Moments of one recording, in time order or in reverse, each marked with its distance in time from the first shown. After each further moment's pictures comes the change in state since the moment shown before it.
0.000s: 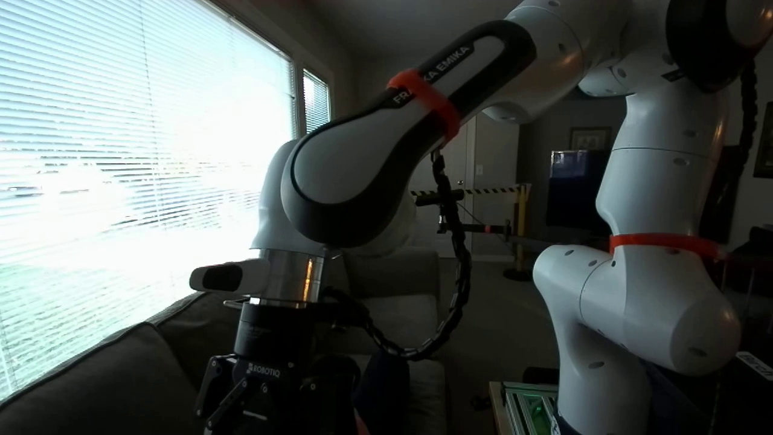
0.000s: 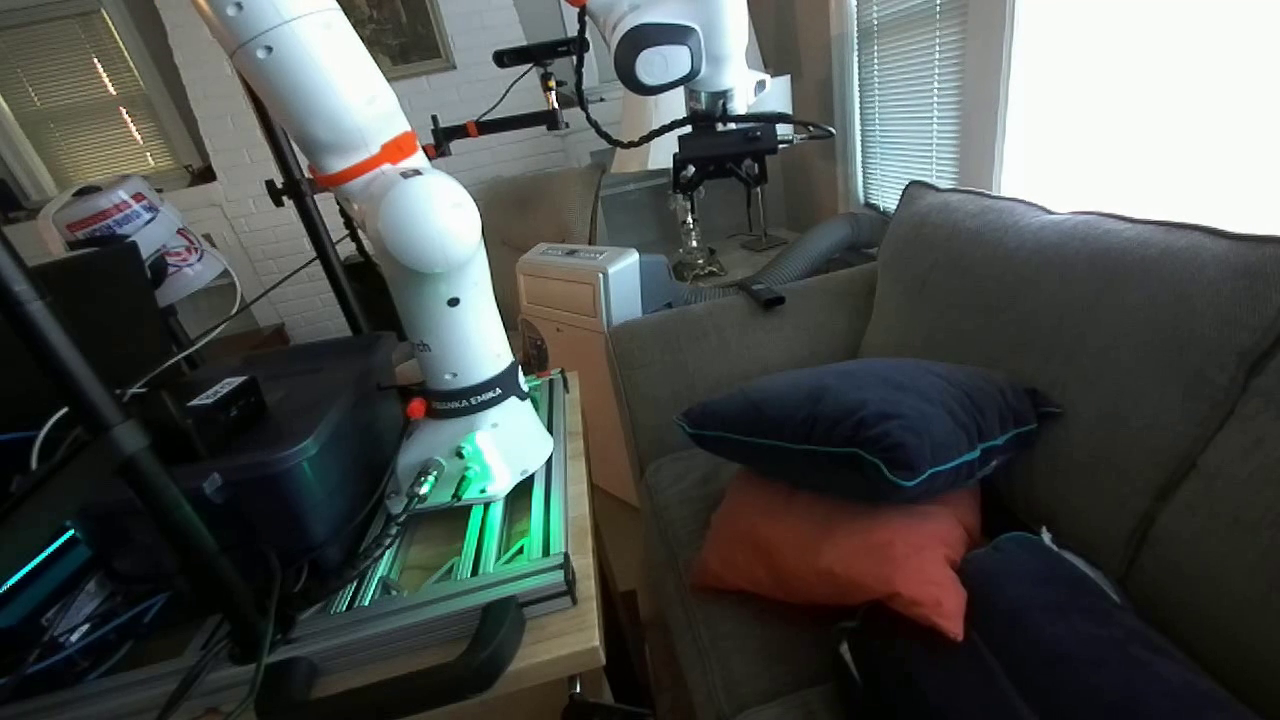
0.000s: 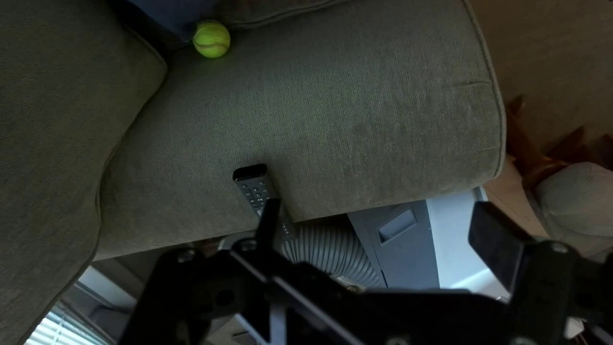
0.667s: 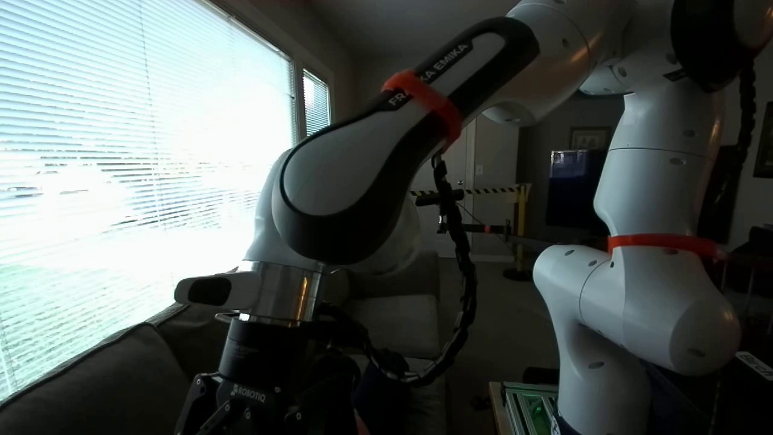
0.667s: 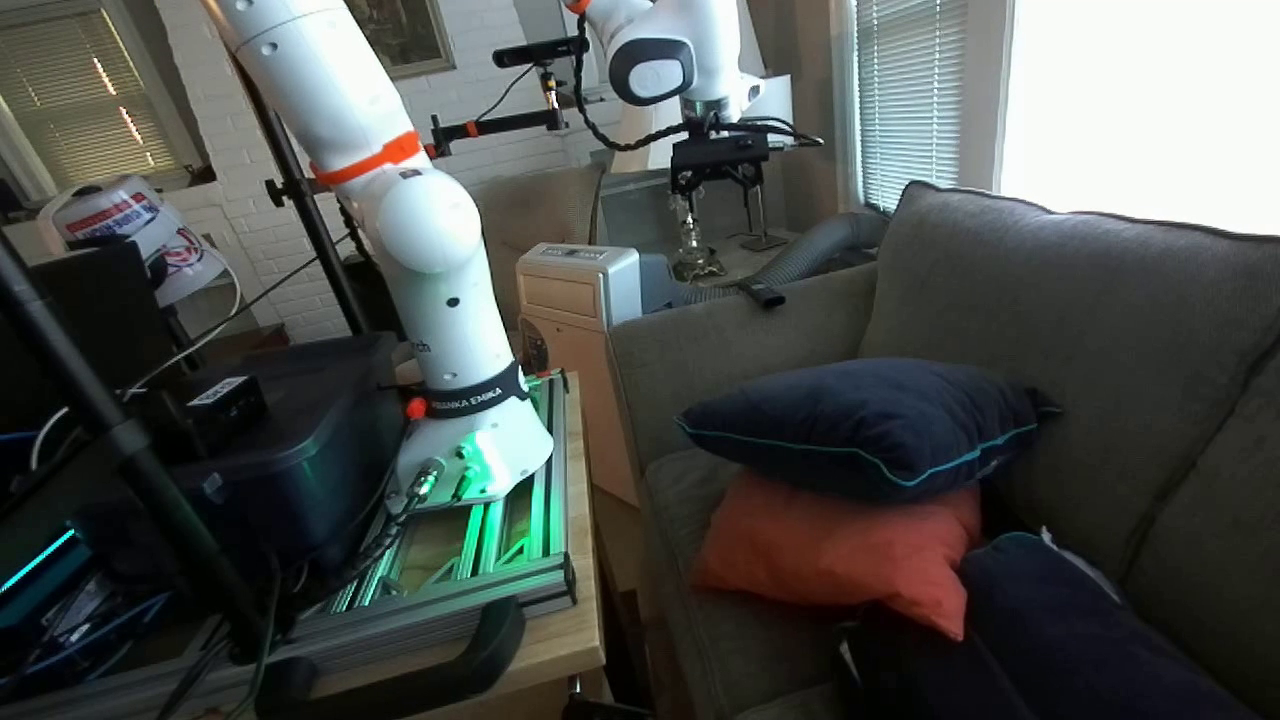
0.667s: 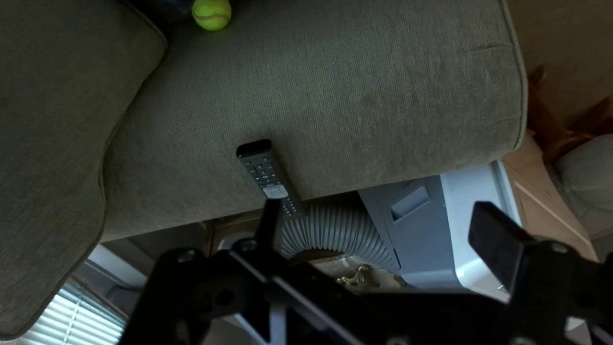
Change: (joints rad) arm -0.003 0.031 0.072 0.000 0.119 0.085 -0.011
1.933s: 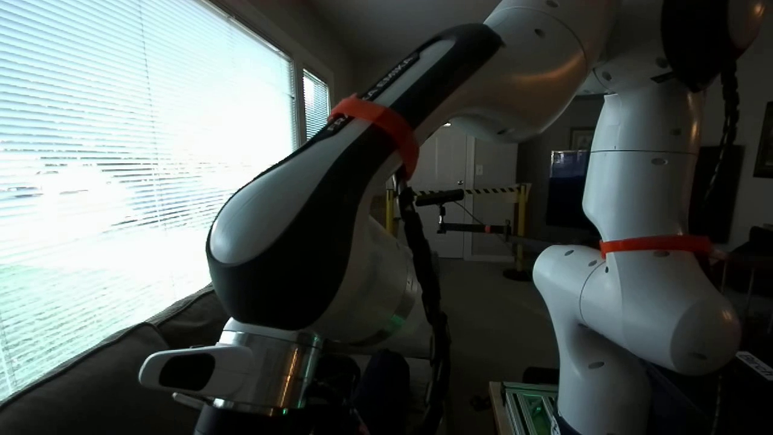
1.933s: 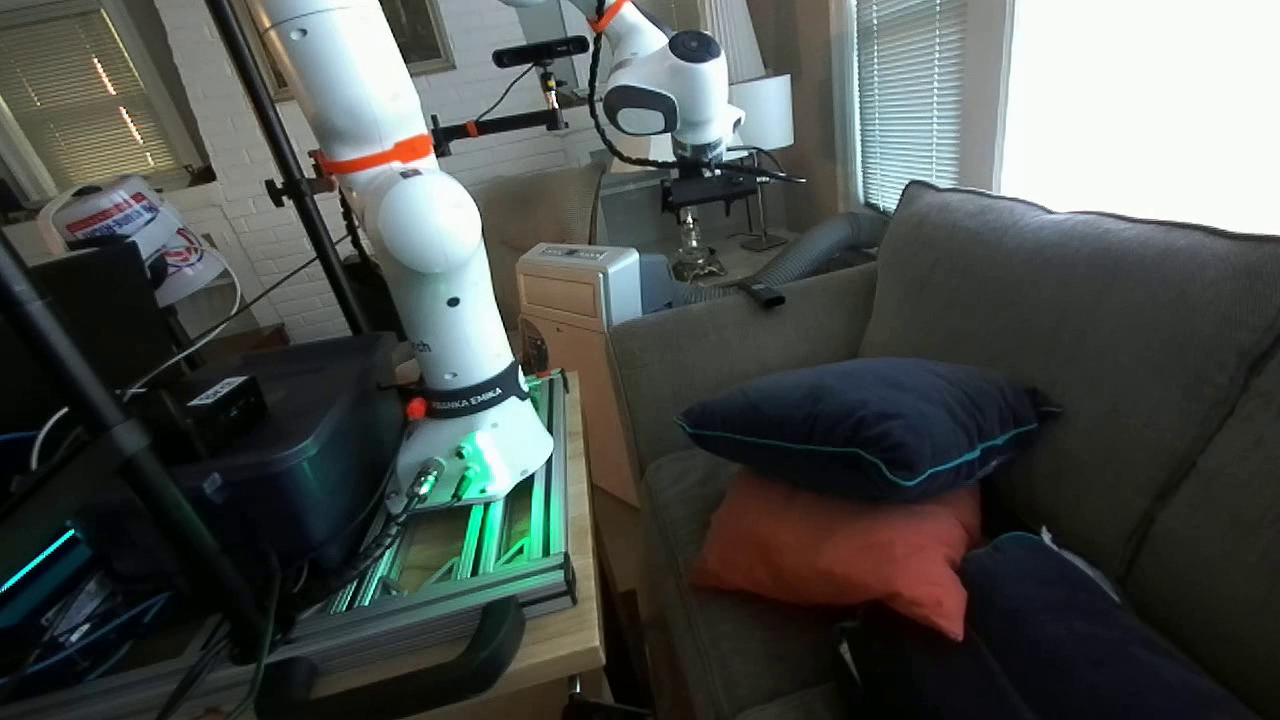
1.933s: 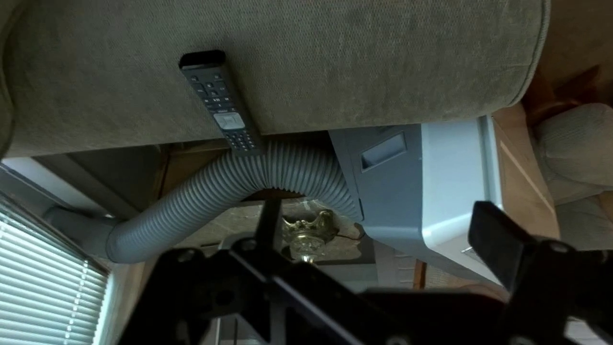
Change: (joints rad) arm 0.003 0.148 0.149 0.051 0.455 0.092 -0.427
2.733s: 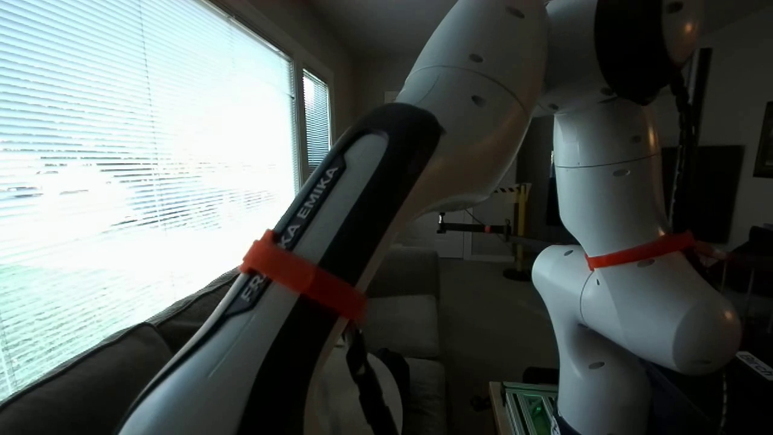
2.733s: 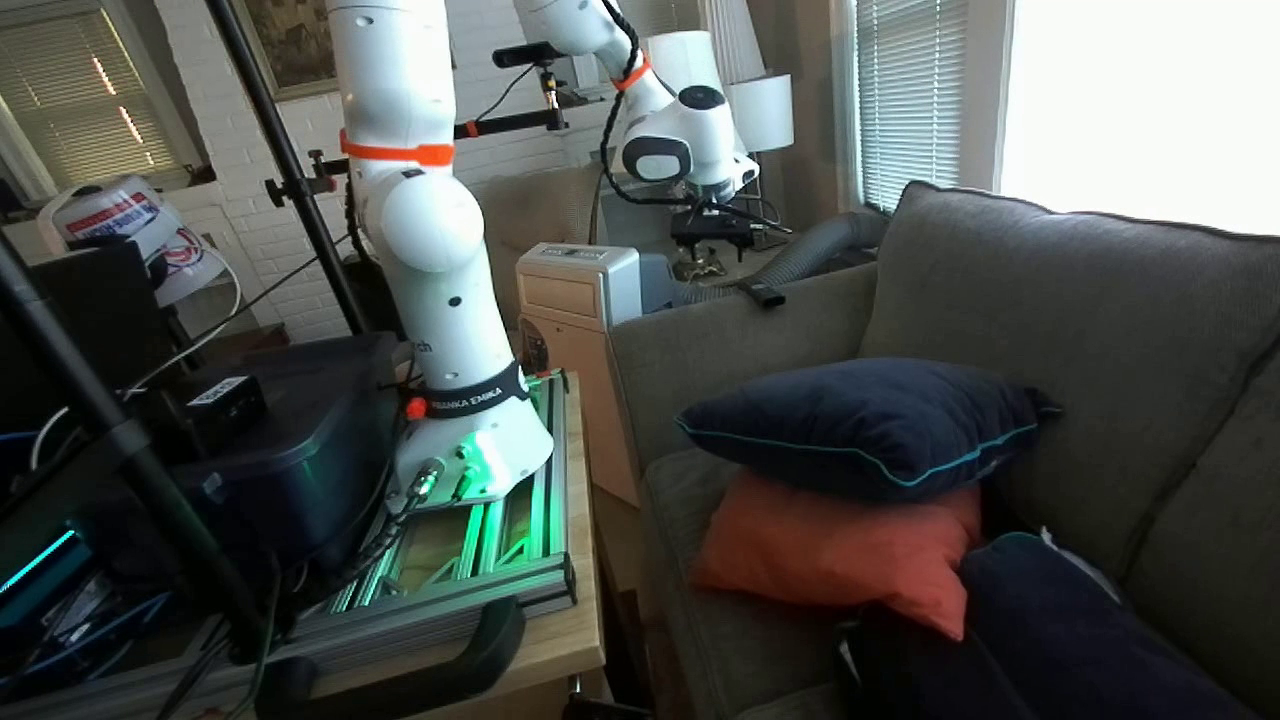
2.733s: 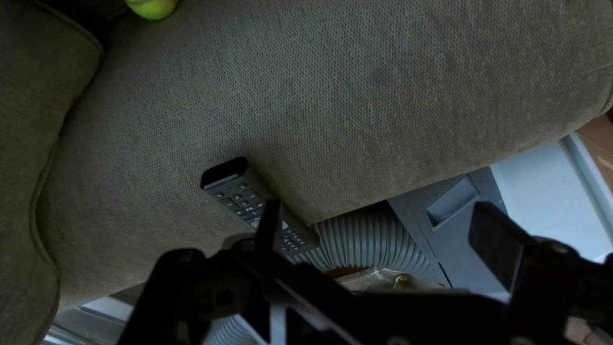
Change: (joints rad) arm 0.024 0.306 0.078 0.132 -0.126 0.250 0.393
